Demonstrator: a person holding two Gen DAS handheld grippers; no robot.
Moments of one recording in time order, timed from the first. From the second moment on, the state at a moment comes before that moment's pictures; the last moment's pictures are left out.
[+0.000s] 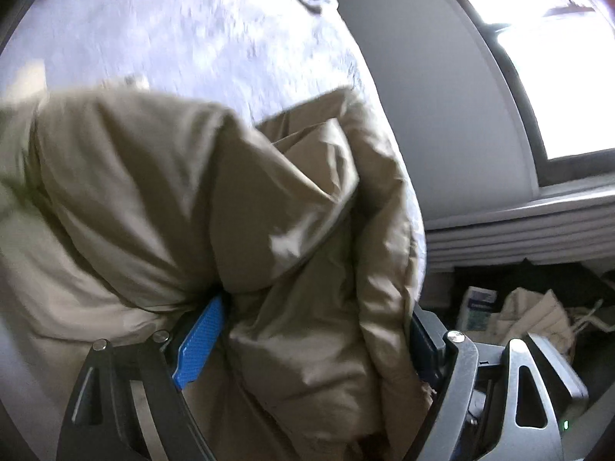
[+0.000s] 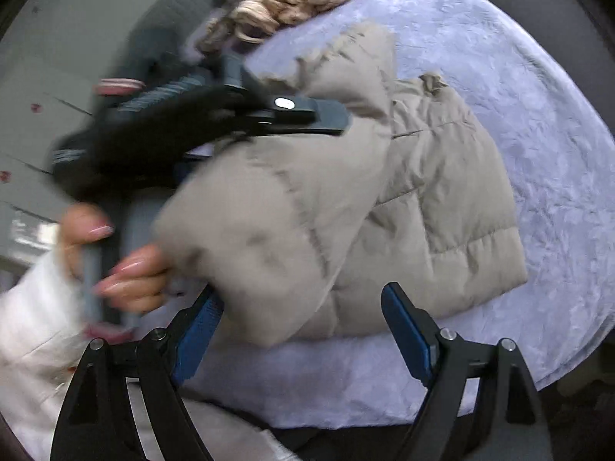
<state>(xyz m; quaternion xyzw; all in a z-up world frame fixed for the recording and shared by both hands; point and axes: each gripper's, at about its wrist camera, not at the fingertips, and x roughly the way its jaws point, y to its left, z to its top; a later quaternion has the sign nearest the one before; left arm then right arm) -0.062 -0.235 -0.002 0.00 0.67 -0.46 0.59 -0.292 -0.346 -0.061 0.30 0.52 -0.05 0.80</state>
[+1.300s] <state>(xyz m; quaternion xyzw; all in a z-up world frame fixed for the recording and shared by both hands) -0.029 -0.196 -0.040 0.12 0.57 -0.32 0.75 -0.223 -0.457 -0.050 0.43 0.45 -0.06 0.78</state>
